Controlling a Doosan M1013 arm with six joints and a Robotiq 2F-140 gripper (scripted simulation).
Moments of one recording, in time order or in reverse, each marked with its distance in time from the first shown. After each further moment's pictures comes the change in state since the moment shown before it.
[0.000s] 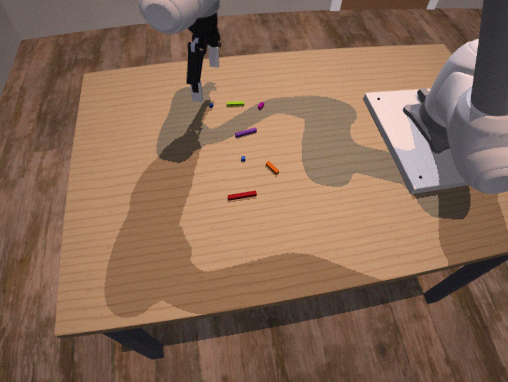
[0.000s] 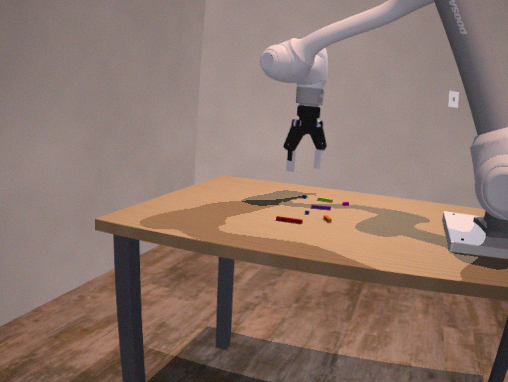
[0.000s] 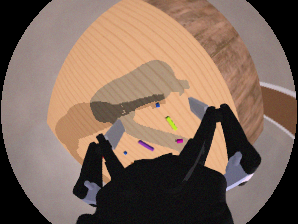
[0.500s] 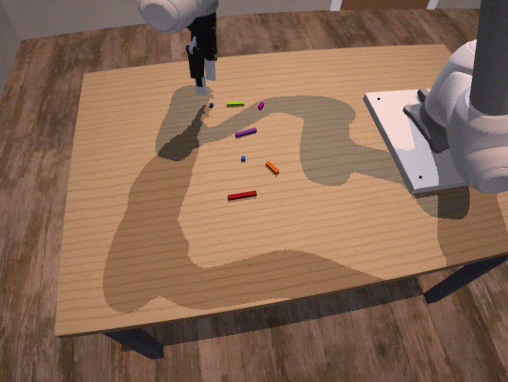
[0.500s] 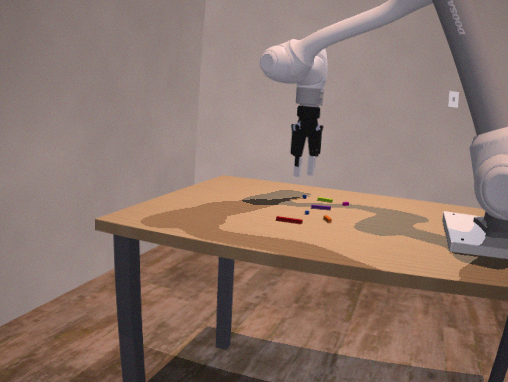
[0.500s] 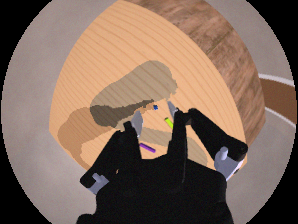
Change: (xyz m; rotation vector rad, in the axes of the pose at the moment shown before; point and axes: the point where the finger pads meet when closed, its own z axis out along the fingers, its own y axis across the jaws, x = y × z) arm 0.005 0.008 0.001 -0.007 0.000 0.076
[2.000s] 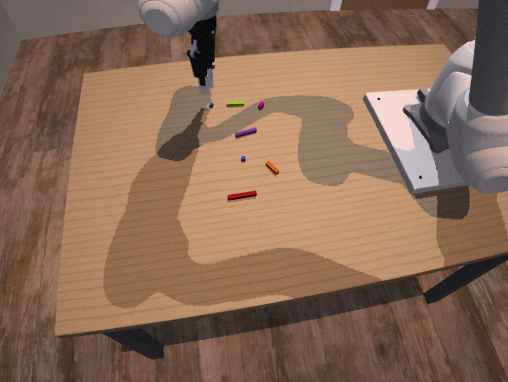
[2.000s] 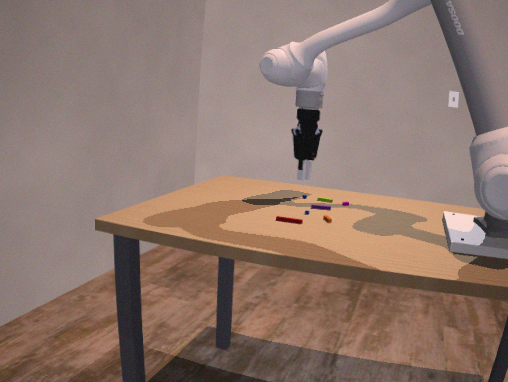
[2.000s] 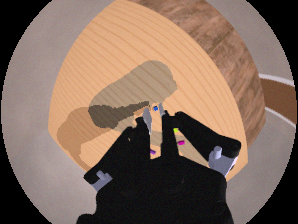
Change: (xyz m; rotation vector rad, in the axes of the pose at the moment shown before) arm 0.000 0.000 0.009 0.000 0.000 0.000
